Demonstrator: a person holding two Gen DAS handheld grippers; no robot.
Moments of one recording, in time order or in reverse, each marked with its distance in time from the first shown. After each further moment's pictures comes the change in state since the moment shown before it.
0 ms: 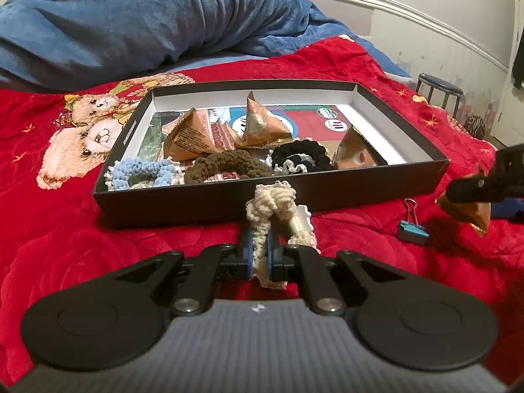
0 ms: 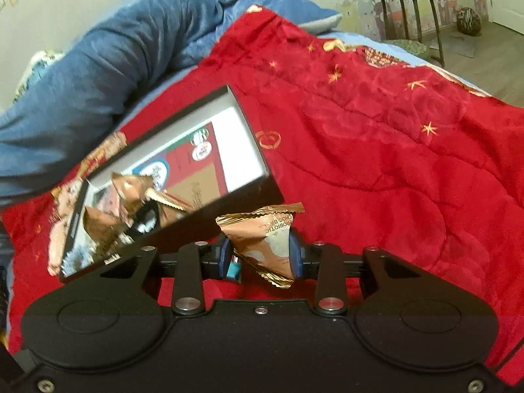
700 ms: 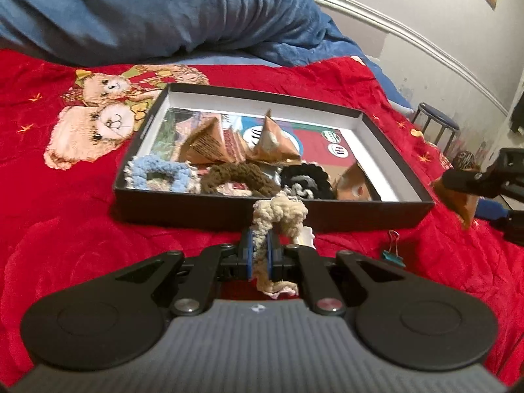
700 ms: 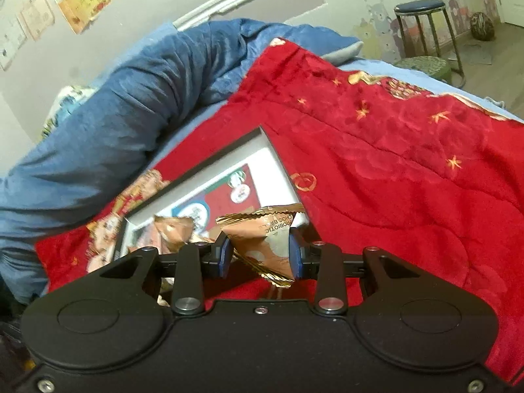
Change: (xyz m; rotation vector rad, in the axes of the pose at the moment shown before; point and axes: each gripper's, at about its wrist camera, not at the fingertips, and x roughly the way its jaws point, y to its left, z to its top) left arm -0.018 0.027 0.016 -0.166 0.014 -0.064; right arm -0.017 0.010 0.021 0.039 -0.104 0.125
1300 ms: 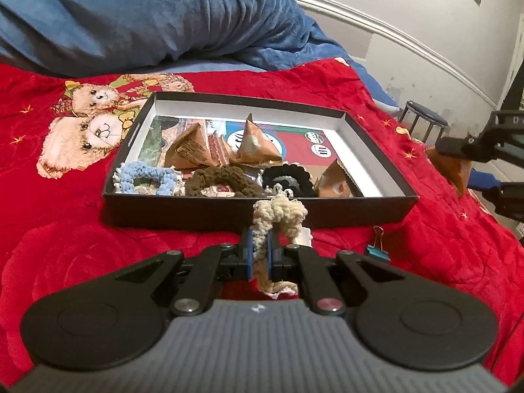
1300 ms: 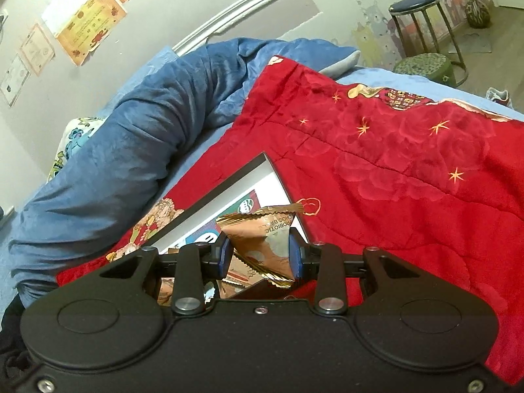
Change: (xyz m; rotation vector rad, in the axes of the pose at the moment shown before) left arm -0.007 -0.012 -0.004 0.044 -0.024 -0.032; right arm -0.005 -0.014 0.014 0.082 -0.037 0.044
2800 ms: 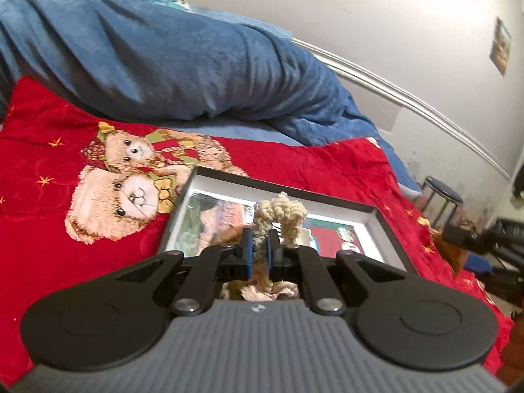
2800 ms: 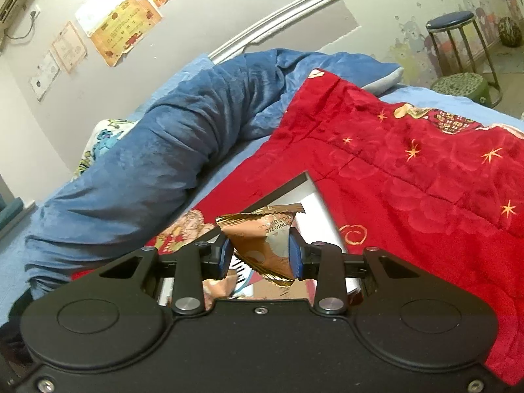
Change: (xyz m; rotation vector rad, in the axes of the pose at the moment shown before) left arm -0.005 0.041 0.053 -0.153 -0.202 0.051; right arm 0.033 0.017 0.011 -0.066 -0.053 0.098
